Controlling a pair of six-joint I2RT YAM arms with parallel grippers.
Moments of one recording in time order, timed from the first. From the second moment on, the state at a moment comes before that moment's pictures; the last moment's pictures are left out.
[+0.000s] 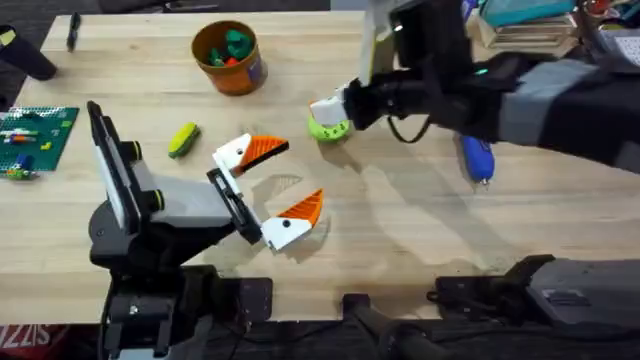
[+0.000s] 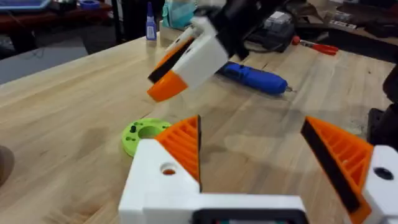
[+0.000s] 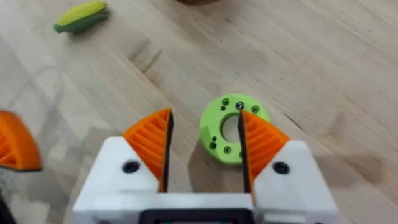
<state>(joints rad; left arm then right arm) 0.04 0.01 0.01 -0.10 1.02 0.00 0.57 1.52 0.94 -0.12 -0.27 0.04</state>
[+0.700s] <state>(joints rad) 0.04 0.01 0.01 -0.10 1.02 0.00 0.57 1.69 0.94 0.01 -0.20 0.04</state>
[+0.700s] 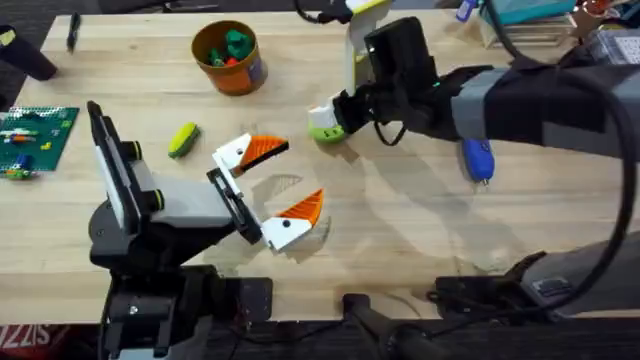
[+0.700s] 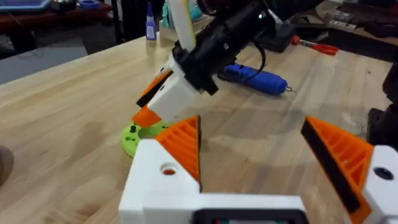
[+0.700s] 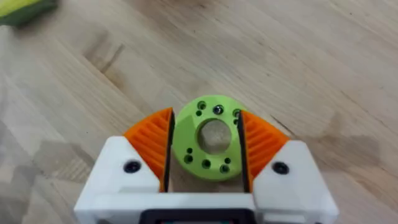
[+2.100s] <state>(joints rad) 0.04 0.01 0.01 -0.10 1.02 0.00 0.59 1.78 0.94 0.10 -0.19 0.03</state>
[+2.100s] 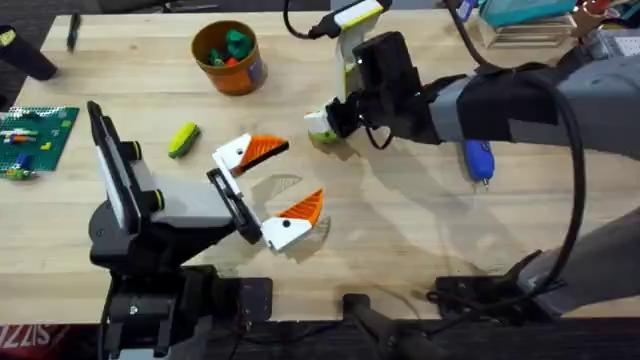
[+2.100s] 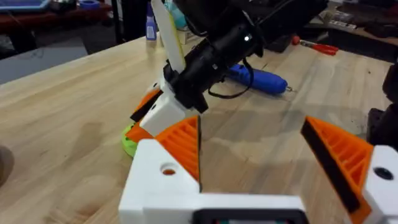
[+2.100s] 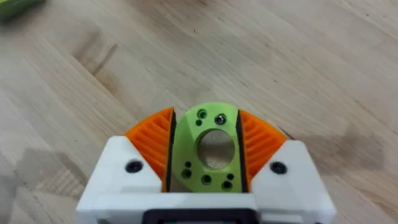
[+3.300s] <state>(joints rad) 0.04 0.01 0.01 -0.10 1.02 0.00 0.59 1.82 0.94 0.15 -0.16 0.03</state>
